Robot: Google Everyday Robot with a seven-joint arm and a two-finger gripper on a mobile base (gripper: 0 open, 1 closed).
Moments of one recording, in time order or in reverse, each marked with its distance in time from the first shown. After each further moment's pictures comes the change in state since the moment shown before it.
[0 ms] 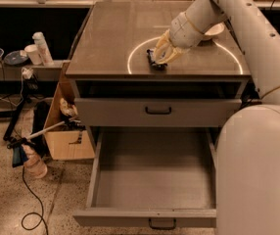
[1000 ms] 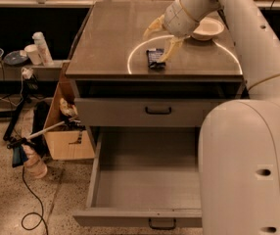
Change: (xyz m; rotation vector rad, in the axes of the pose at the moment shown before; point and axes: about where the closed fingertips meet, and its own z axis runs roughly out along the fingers) arm -0.010 -0.035 -0.011 0.043 0.019 -0.032
